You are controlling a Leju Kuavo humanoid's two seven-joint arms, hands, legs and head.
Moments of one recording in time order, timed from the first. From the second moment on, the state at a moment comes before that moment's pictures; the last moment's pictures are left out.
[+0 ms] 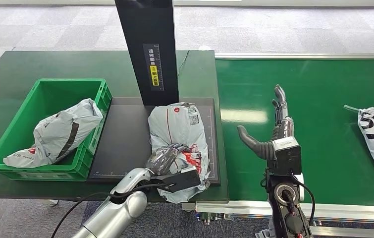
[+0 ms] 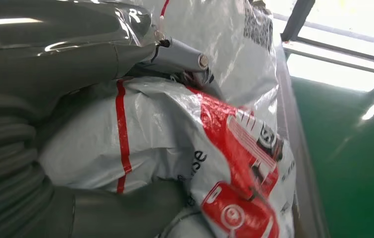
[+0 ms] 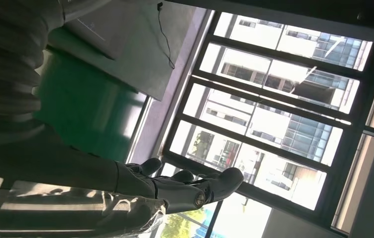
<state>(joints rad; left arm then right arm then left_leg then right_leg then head) -0.43 -0.13 -0.58 -0.99 -0.85 -0.11 0.00 -0.25 0.03 0.11 -1.35 0.25 -0.20 -0.49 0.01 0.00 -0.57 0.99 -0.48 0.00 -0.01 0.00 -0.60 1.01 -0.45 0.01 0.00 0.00</state>
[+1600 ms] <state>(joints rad) -0.25 -0.09 -0.42 -1.55 -0.87 0.62 -0.43 -0.13 0.05 0.03 -1.47 0.26 -0.16 -0.50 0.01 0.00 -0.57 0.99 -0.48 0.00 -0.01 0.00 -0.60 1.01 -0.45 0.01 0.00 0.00</state>
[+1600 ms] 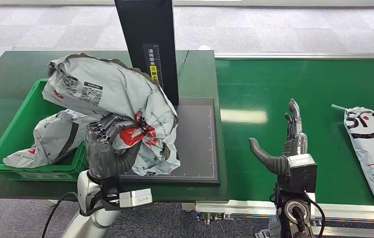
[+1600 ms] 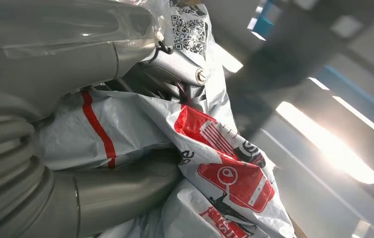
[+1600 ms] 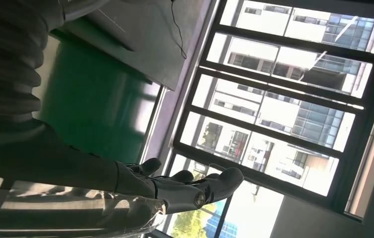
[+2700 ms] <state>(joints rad) -0.24 0.15 0.16 -1.18 -0.82 0.45 0.07 -0.21 0.00 0.18 -1.30 0.22 -0.17 -0.51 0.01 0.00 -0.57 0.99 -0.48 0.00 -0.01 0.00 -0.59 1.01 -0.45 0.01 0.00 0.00</state>
